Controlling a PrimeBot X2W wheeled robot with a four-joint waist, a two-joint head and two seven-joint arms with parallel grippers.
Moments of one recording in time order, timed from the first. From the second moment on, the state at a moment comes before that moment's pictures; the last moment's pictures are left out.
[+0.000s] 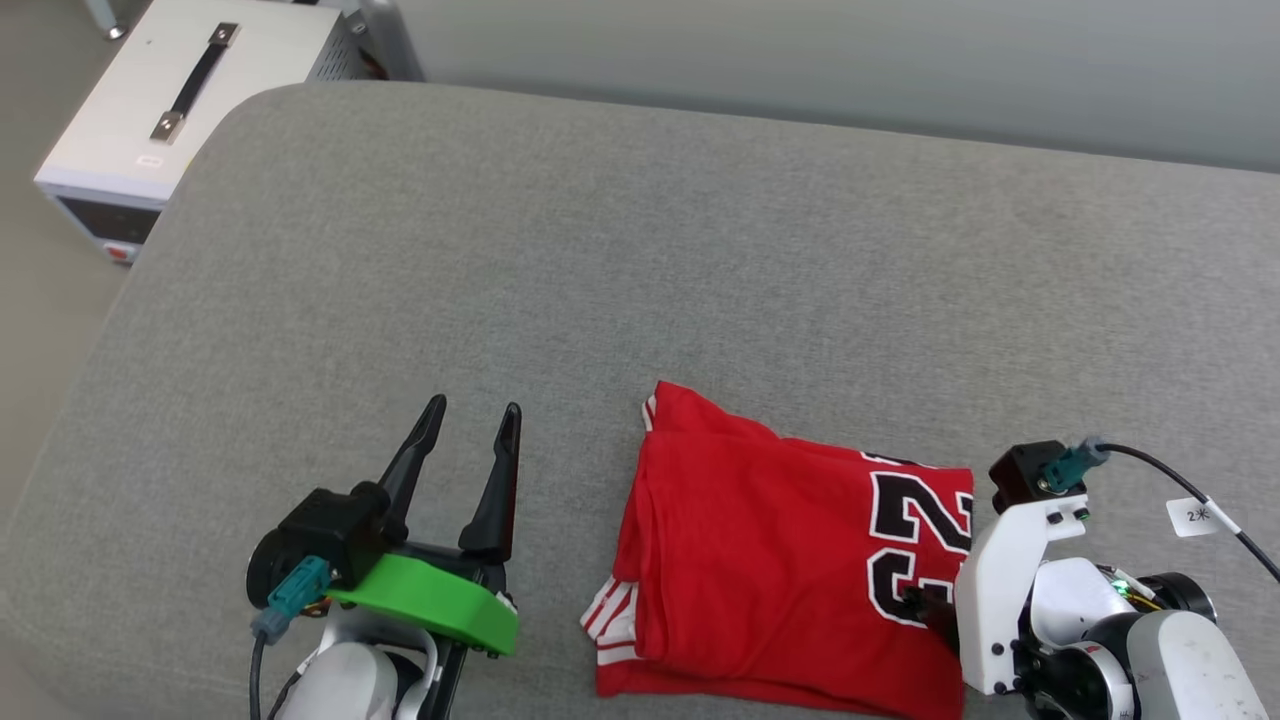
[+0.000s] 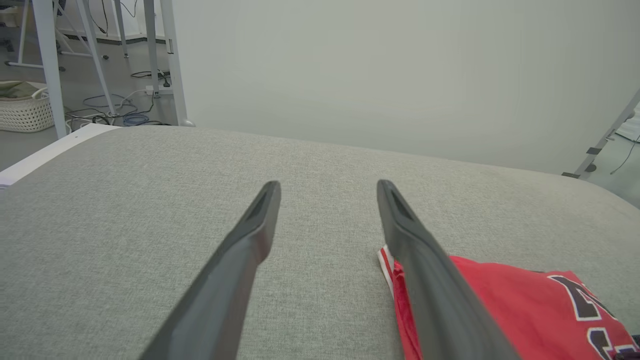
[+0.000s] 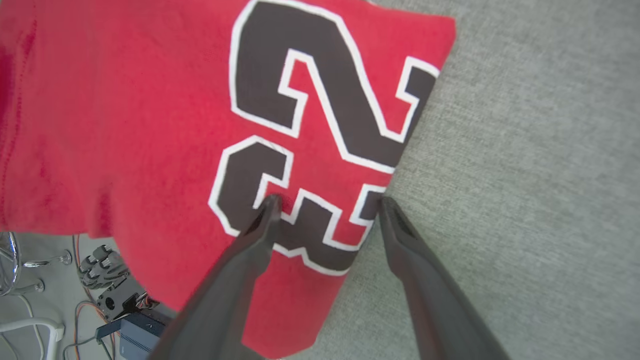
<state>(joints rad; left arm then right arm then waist) -0.11 0.13 -0.20 0.13 -0.33 -0.13 -0.26 -0.10 -0.12 0.09 -0.04 0.32 0.13 0.97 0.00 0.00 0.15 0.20</state>
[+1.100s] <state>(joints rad) -0.12 0.12 -0.25 0.14 -0.36 -0.13 -0.26 -0.24 -0.67 0.47 -0.08 0.35 0.13 0.73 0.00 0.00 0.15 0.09</state>
